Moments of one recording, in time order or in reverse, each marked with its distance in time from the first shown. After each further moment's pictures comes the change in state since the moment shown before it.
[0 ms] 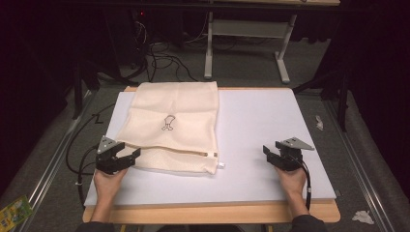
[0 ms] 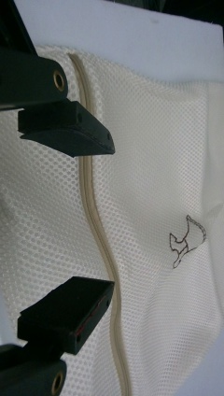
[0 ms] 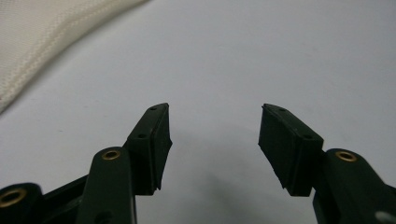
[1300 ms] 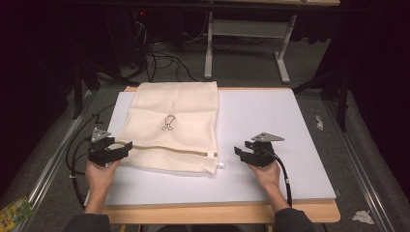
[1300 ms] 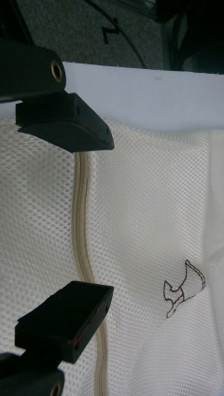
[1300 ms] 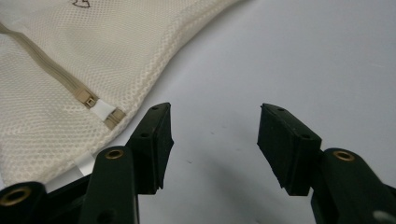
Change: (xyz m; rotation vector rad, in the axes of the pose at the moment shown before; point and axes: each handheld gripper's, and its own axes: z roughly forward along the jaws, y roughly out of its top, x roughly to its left) left arm 0.024 0.021 0.002 0.079 0.092 -0.025; right arm 0.067 0.025 0.035 0.075 0.236 -0.037
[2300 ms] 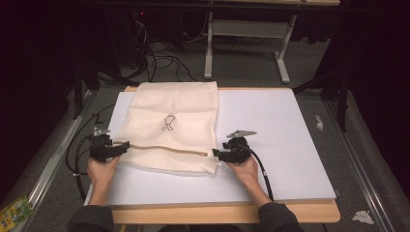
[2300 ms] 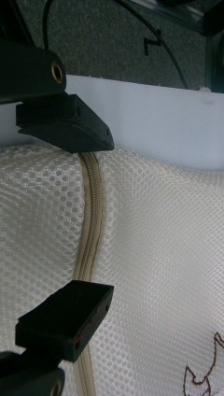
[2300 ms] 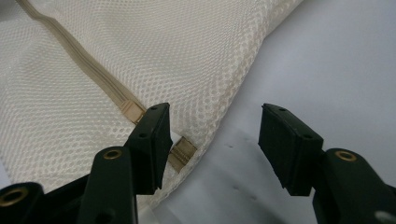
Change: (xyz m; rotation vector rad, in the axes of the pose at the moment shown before) left arm 0.027 -0.011 0.037 0.098 0.072 -0.116; right arm 0.038 0.016 0.055 0.103 0.110 -0.002
